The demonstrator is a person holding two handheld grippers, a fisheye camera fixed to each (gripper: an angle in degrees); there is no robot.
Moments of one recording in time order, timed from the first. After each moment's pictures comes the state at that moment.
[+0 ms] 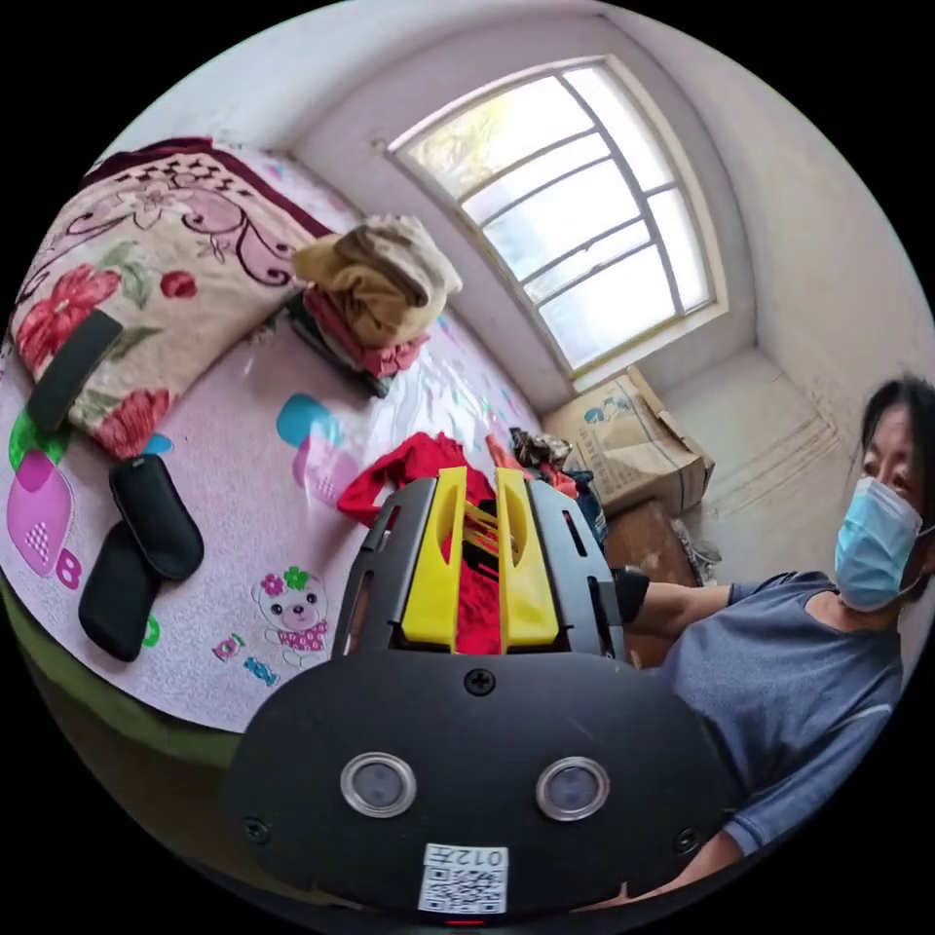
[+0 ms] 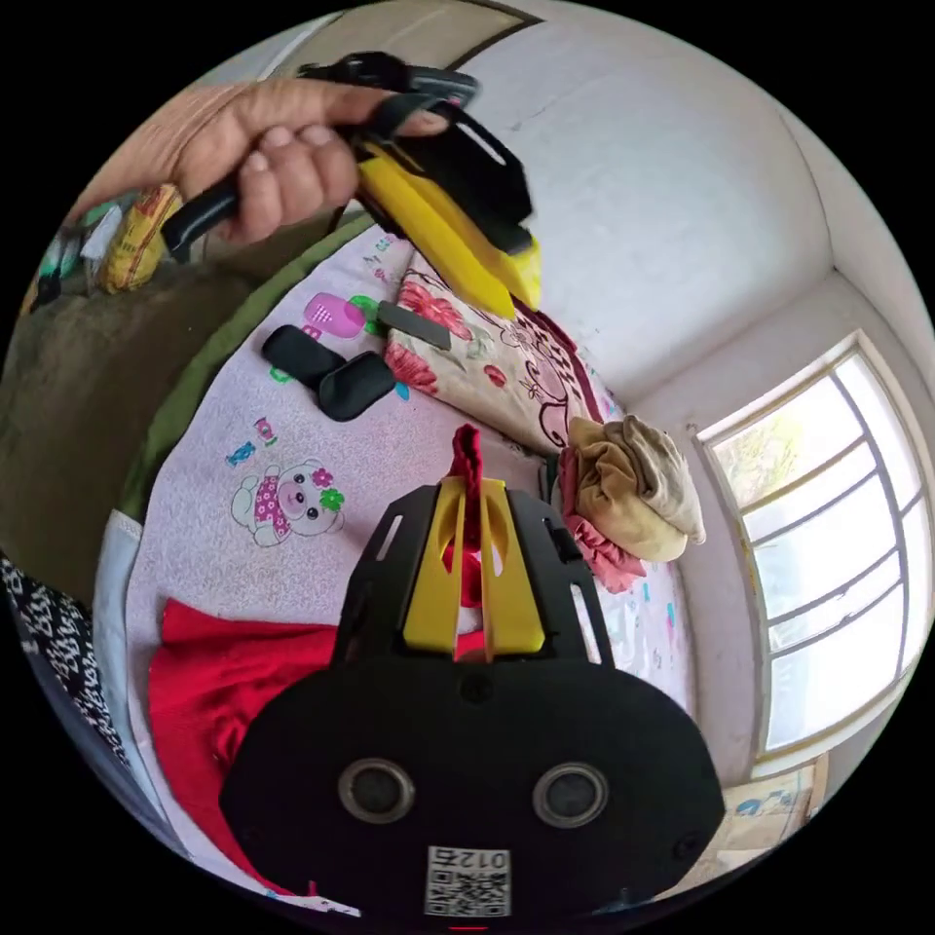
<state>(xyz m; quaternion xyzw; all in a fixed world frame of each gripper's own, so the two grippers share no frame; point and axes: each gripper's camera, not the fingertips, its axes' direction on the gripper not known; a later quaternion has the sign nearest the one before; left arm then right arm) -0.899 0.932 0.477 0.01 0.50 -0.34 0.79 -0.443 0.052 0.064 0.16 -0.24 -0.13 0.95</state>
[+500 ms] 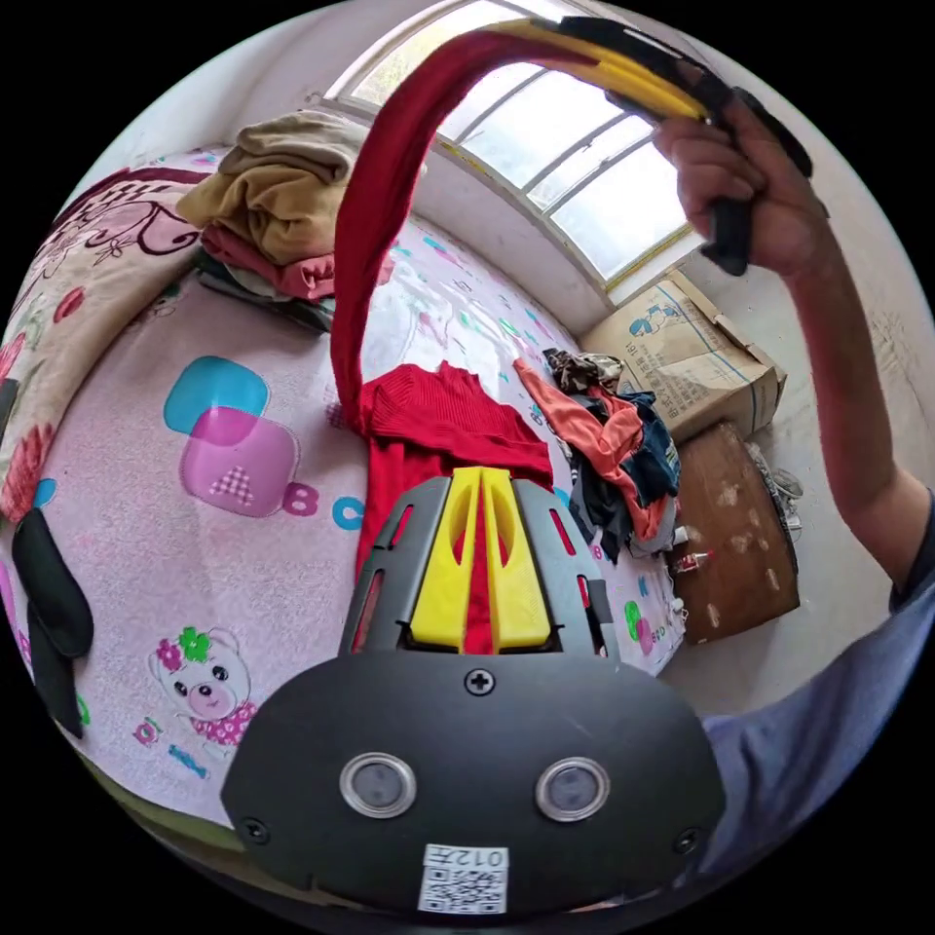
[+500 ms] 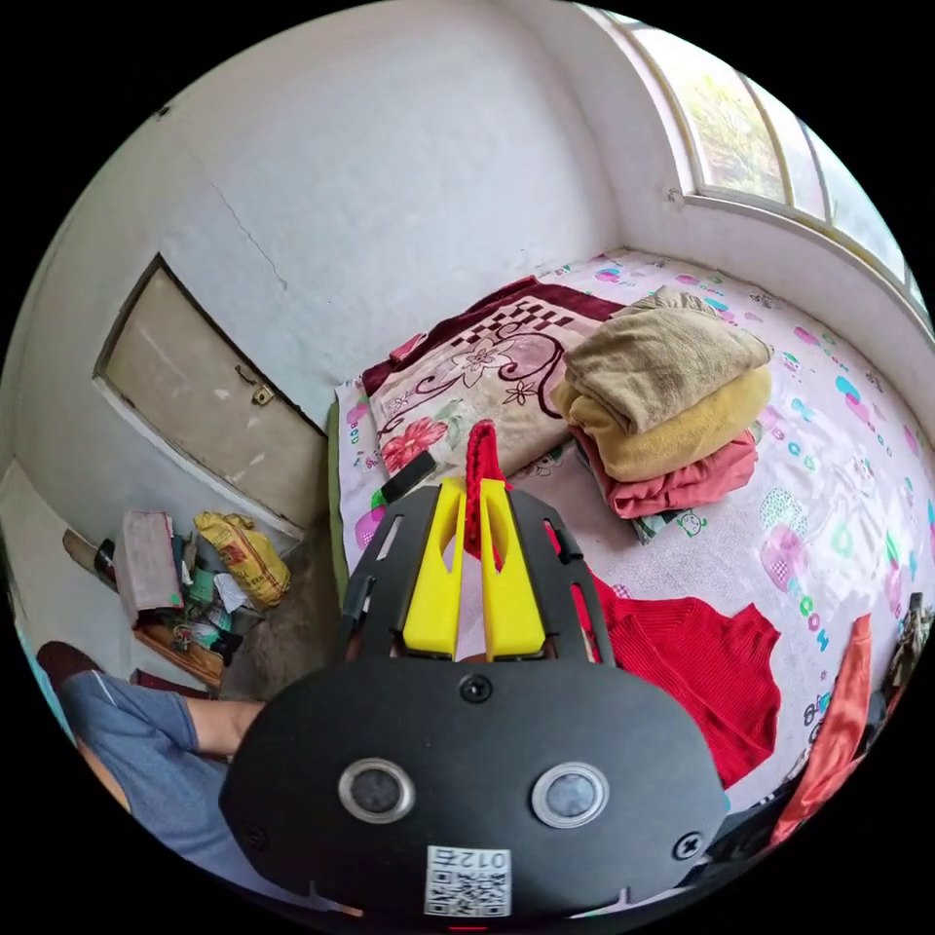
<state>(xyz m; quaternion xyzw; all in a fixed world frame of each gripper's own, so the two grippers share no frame) -0.621 0.840 0.561 -0.09 0.47 -0.23 0.85 -0.090 0.006 0.251 0.02 -0.53 0.21 0.82</state>
